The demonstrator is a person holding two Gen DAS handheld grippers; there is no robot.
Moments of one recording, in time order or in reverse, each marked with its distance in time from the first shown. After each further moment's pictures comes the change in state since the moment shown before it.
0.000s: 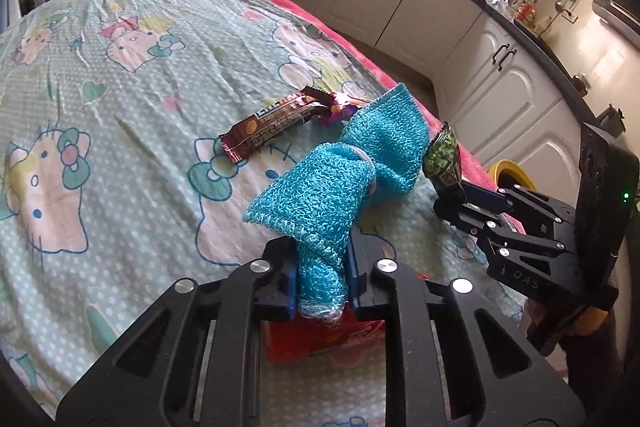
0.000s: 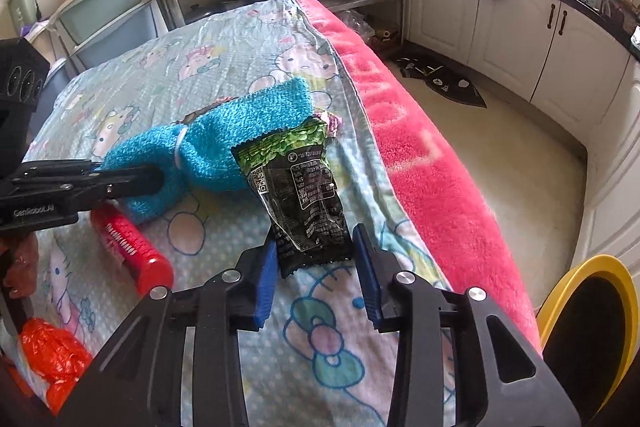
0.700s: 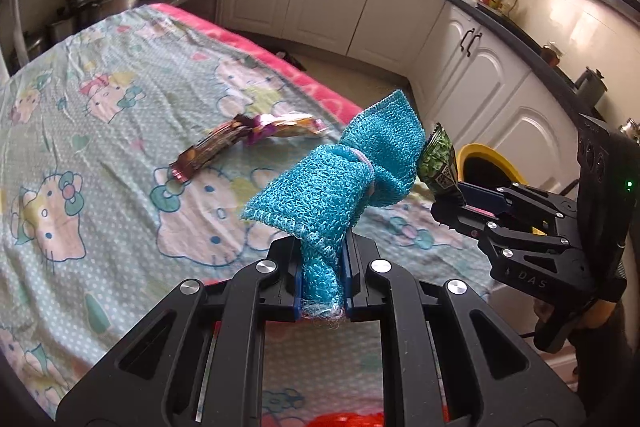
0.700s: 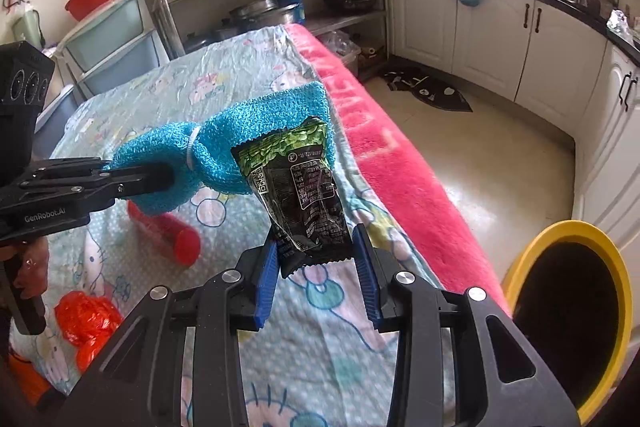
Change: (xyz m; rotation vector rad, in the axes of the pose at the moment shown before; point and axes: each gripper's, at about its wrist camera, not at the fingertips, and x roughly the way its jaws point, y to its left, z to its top) left arm -0.029 -0.059 -0.008 0.147 -0.055 -0.005; right arm -0.065 -0.010 -0.026 0.065 -0.084 -0.013
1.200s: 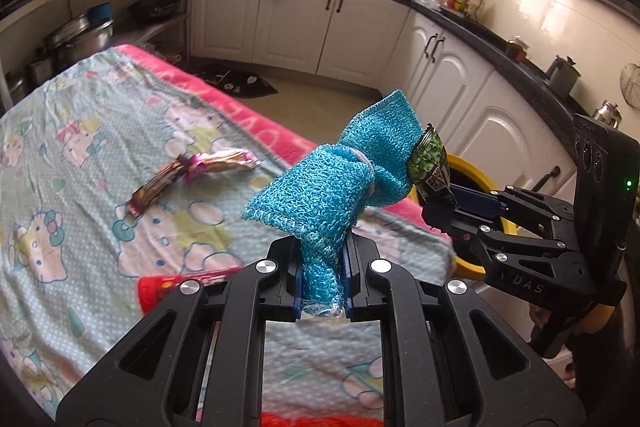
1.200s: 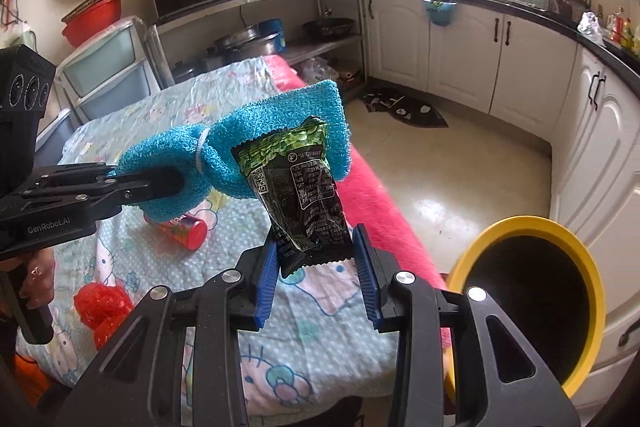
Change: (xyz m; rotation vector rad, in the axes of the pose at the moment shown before) left arm -0.018 -0.064 0.008 0.090 -0.066 -0.047; right arm -0.062 -0.021 -0.011 0.037 -0.090 -0.054
